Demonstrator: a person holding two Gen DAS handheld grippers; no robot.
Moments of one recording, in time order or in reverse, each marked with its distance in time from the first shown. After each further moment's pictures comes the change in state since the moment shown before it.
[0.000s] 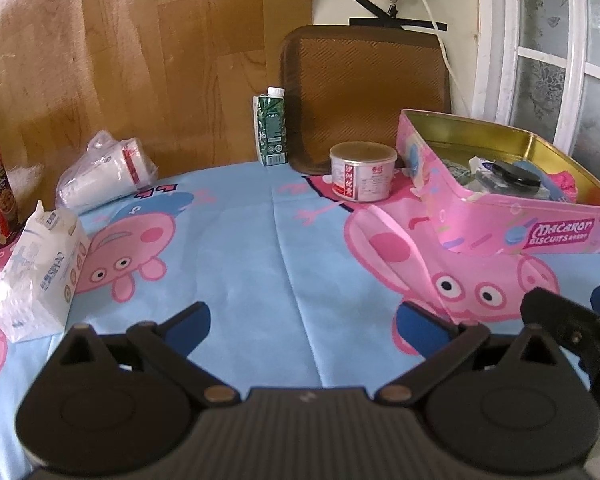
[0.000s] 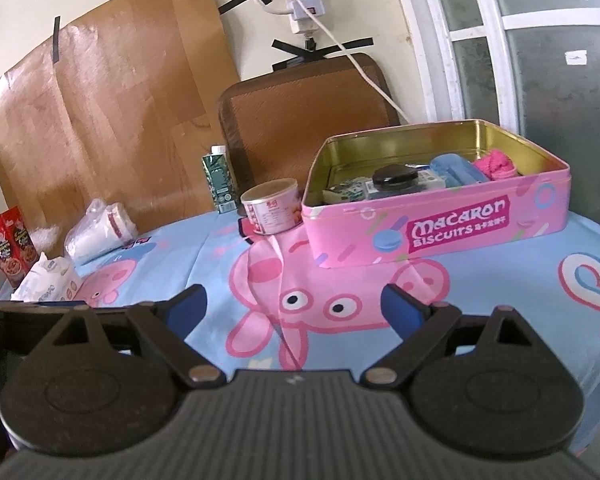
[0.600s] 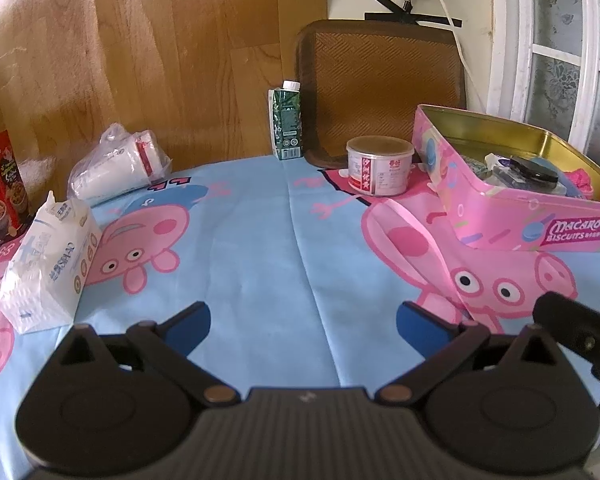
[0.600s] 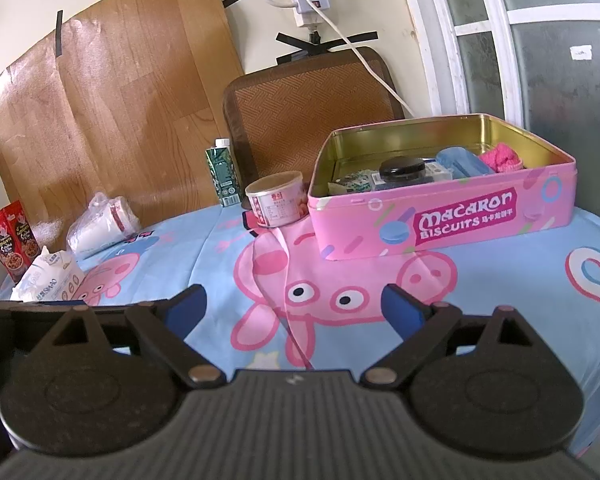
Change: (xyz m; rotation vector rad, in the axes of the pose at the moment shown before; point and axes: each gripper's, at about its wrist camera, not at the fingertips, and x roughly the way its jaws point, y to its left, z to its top) left arm 0.006 0.010 -0.002 -0.005 0.009 0.026; right arm 0.003 0.004 -0.003 -0.001 0.011 0.003
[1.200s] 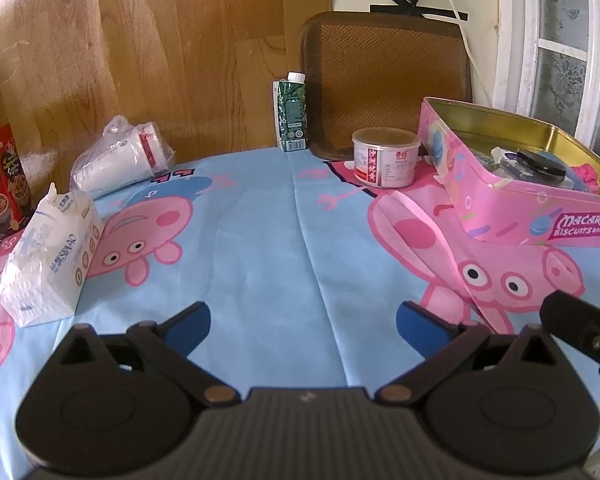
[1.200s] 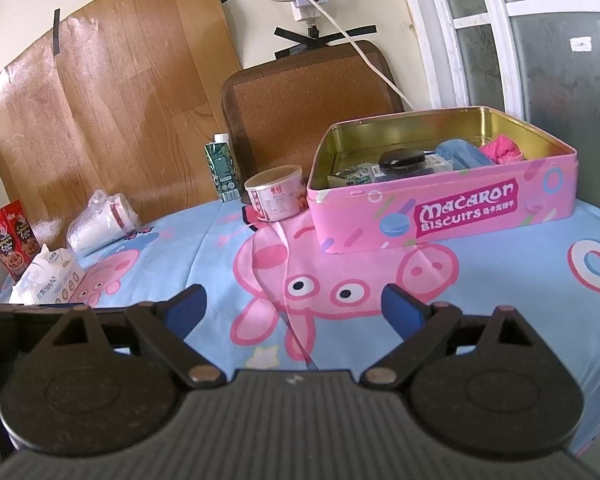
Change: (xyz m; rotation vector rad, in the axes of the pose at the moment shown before) left arm 0.007 0.006 -0.001 0.003 0.018 0.001; right arm 0.002 -0.001 -0.003 0.010 0.015 0.006
